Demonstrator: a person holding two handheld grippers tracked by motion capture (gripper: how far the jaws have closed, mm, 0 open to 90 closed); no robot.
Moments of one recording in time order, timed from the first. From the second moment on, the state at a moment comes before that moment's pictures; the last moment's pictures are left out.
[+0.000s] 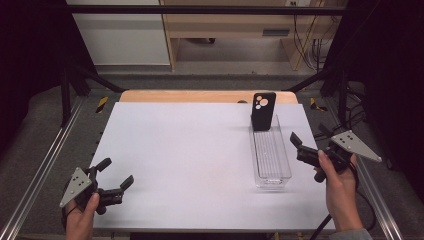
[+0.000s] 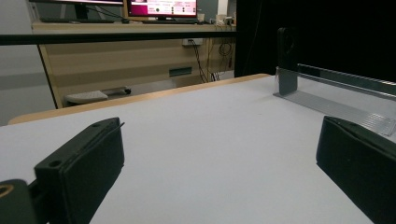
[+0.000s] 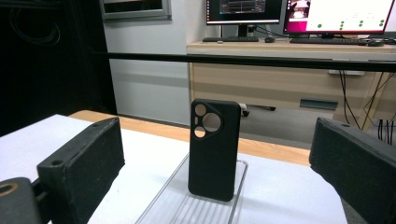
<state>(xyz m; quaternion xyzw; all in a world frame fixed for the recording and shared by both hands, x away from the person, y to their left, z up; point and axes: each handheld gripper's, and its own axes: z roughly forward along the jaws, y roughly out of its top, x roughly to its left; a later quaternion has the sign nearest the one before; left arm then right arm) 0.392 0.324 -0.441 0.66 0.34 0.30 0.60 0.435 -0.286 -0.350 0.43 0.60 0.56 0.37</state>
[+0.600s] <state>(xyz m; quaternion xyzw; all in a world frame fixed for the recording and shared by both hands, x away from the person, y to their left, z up) 0.392 0.324 -0.441 0.66 0.34 0.30 0.60 0.417 -0.297 -0.364 0.43 0.59 0.57 0.38</state>
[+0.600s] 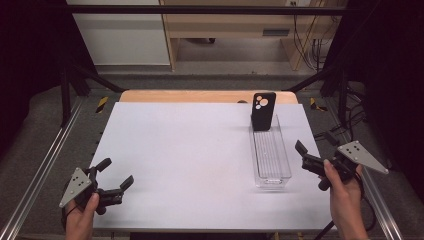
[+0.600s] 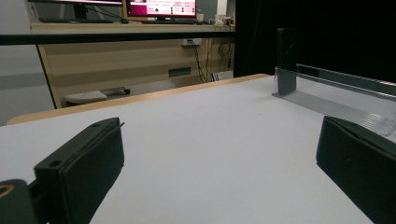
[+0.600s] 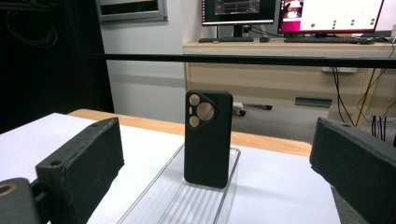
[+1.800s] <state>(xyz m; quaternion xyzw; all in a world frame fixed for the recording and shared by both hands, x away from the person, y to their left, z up) 0.391 0.322 -0.441 0.66 0.33 0.30 0.60 0.392 -0.296 -0.413 0.42 0.60 0.57 0.36</state>
